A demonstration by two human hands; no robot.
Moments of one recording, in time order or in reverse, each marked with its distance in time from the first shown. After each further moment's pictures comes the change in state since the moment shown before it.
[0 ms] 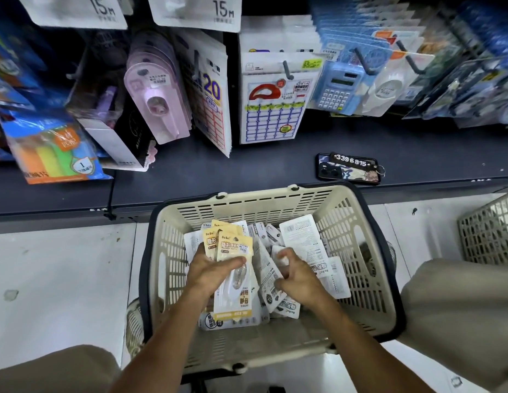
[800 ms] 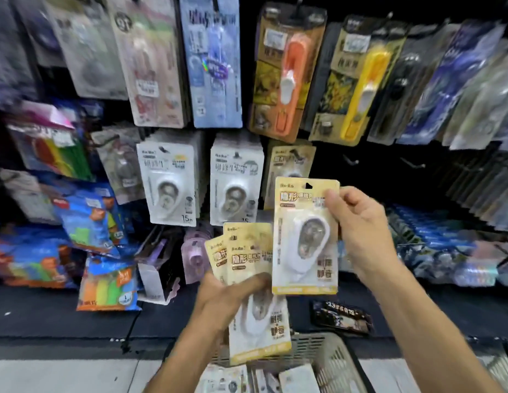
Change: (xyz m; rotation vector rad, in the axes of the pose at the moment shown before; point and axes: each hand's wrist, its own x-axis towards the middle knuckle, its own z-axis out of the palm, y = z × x) left_hand -0.144 0.242 -0.034 -0.366 -0.083 0.694; right_hand -0.162 -0.298 -0.212 0.442 0.590 -0.906
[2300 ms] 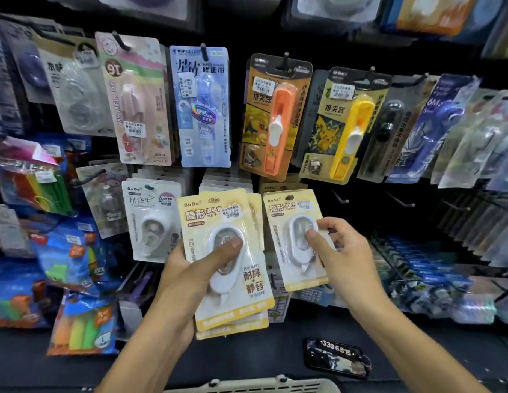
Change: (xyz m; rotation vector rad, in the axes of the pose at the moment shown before) left_hand 0.020 0.104 0.005 -0.295 -0.022 0.105; right_hand 0.024 0.001 -0.007 -0.278 0.044 0.029
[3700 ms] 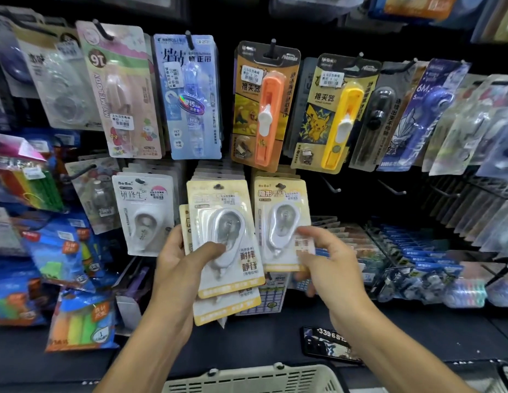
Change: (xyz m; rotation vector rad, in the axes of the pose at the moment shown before) left_hand 0.005 -0.013 -0.005 0.062 0.080 0.073; right_hand -0.032 -0.003 0.016 0.253 -0.032 0.200
